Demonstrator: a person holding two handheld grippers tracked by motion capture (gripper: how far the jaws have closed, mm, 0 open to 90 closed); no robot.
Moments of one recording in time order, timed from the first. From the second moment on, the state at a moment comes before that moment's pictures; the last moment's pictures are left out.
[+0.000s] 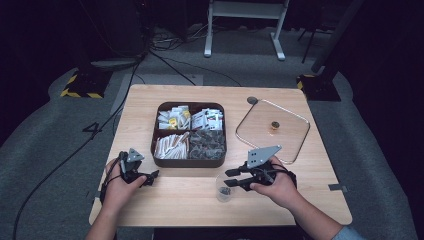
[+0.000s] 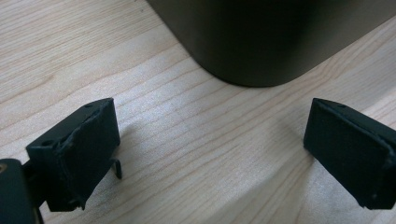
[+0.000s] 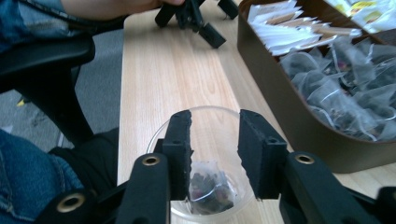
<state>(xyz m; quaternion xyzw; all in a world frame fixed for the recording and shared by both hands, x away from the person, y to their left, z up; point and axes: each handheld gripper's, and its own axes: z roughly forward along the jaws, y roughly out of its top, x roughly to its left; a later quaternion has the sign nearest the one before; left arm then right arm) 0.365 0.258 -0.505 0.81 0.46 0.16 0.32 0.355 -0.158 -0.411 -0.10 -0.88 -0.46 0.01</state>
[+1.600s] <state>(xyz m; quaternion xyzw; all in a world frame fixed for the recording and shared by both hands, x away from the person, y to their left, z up) 0.359 0.260 -0.505 0.81 0.46 0.16 0.32 0.497 -0.260 -0.404 -0.36 -0.80 -0.45 -0.17</state>
